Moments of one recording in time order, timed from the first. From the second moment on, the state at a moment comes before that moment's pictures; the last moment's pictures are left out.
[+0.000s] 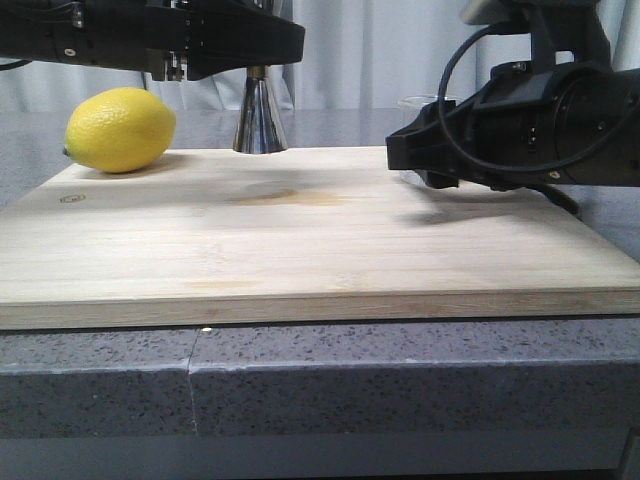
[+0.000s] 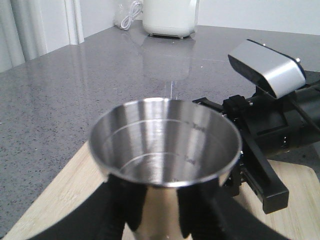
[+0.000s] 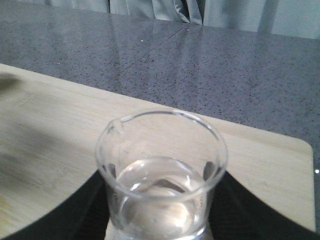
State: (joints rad) left arm -0.27 1.80 -1.11 -1.76 1.16 2.17; right arm 0.42 1.64 -0.60 0.01 -0.78 -0.05
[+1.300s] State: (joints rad) left arm -0.27 1.80 -1.11 -1.76 1.16 2.17; right arm 0.60 1.34 -1.46 -0.10 0.63 -0.24
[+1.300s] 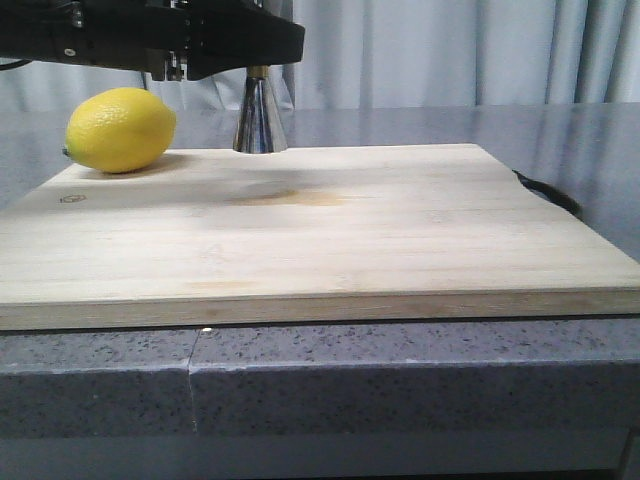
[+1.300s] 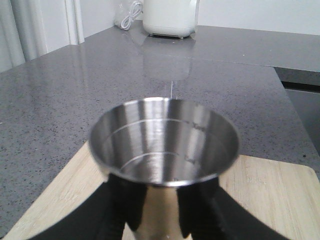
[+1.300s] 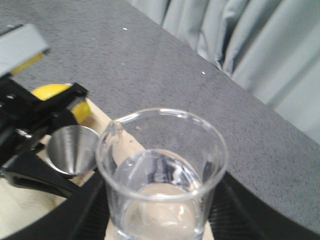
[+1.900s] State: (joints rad) left arm -0.27 1.80 -1.11 -1.76 1.16 2.17; right arm 0.67 1.62 -1.75 -0.21 0.90 -0.38
